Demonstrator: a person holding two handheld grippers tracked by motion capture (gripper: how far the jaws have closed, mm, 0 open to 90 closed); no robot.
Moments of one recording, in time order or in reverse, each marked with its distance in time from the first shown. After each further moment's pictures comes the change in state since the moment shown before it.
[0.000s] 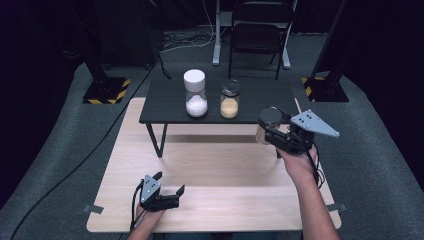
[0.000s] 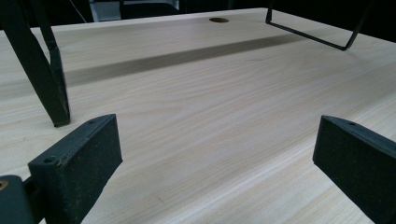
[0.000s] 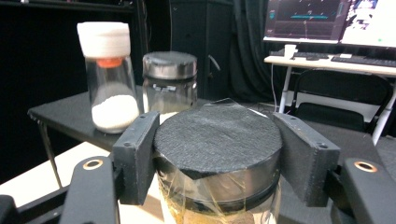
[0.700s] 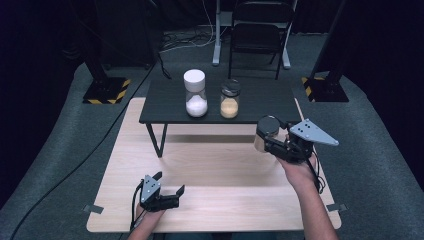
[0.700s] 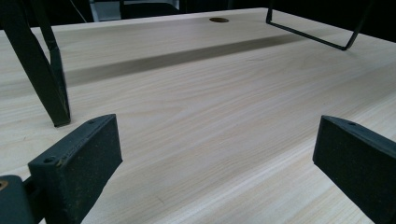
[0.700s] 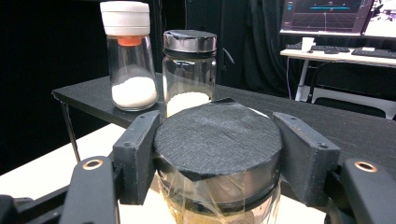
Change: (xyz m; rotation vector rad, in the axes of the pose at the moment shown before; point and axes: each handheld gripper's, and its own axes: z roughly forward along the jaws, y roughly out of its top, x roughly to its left) left arm 0.000 0.000 0.000 0.001 0.002 0.000; right arm 0.002 -0.019 -0.008 0.032 0.066 -0.006
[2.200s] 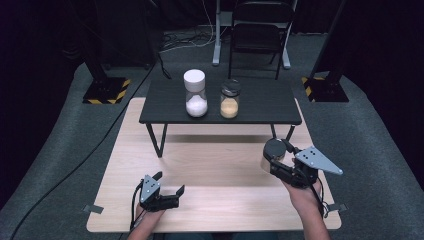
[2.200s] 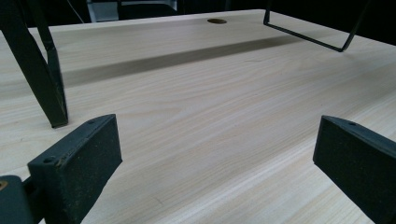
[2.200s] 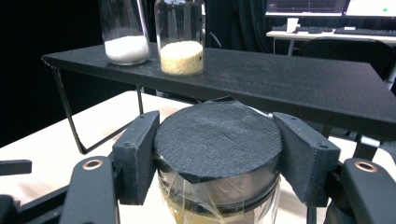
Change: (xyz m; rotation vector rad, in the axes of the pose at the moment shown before) left arm 0.001 0.000 0.000 -0.004 -0.013 -0.005; right arm 0.009 -0.049 -0.036 0.034 -0.064 0.025
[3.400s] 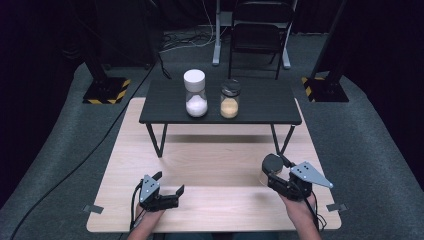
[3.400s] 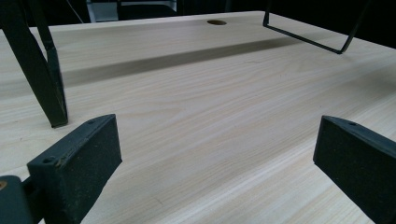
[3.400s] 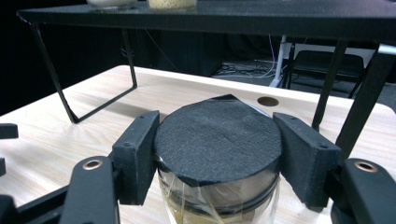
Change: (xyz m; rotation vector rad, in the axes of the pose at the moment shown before) left arm 0.001 0.000 0.000 -0.006 -0.003 -0.009; right arm 0.002 -0.053 -0.001 0.069 -0.031 0.039
